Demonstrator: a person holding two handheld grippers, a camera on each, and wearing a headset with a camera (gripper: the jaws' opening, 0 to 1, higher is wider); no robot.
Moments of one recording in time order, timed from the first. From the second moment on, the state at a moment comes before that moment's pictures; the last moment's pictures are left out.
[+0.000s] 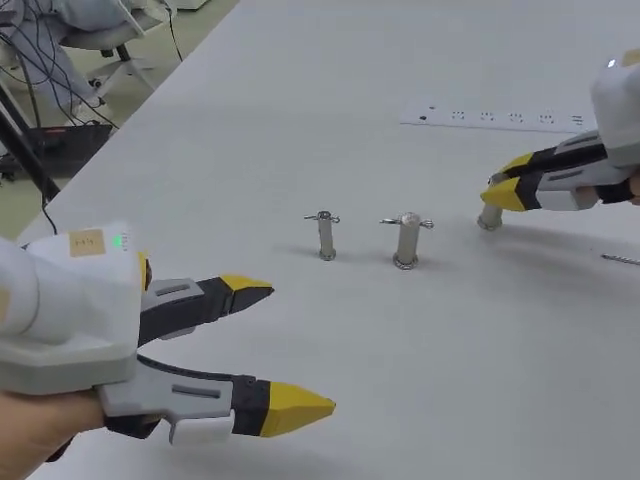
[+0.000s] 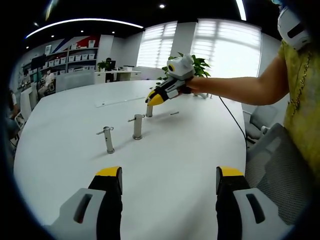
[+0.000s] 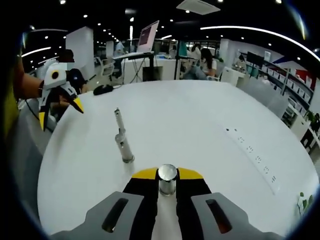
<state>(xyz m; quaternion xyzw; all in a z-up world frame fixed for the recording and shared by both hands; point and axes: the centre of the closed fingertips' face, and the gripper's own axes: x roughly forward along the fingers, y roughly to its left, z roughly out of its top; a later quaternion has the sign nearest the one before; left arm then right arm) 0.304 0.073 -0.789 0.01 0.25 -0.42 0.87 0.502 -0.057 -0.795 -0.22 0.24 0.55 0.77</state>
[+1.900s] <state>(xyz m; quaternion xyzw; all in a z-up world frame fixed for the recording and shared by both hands) 0.280 0.051 -0.773 0.04 0.24 -0.45 0.86 0.327 0.006 -0.818 -0.25 0.22 0.74 0.58</state>
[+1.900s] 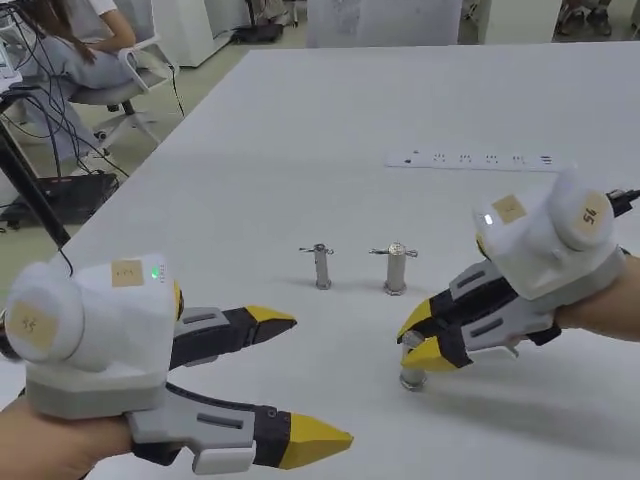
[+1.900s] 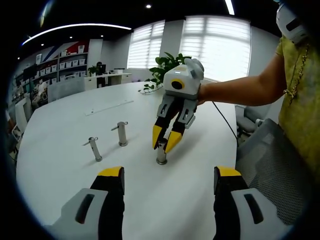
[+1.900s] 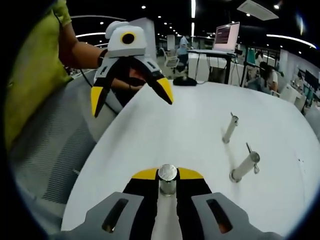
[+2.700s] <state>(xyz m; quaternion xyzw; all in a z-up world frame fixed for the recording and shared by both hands) 0.279 0.047 -0.773 0.05 0.25 -0.45 0.86 0.326 0.003 -0.820 -0.27 0.21 0.74 0.57</state>
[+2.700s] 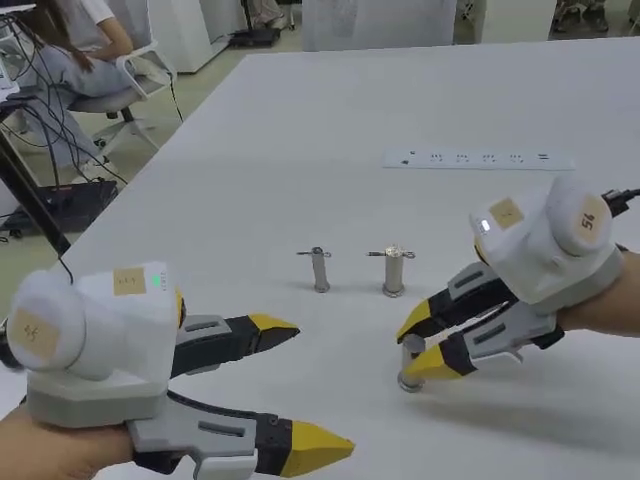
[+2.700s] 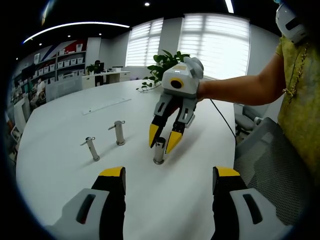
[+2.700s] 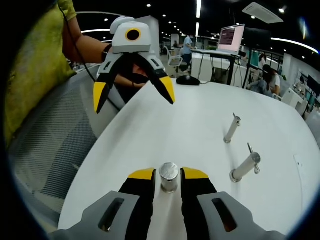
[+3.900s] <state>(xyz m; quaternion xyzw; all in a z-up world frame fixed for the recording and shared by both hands) 0.275 0.043 -0.771 0.05 0.25 -0.46 0.85 0.341 0.005 -0.816 -0.27 0.20 0.70 0.63</state>
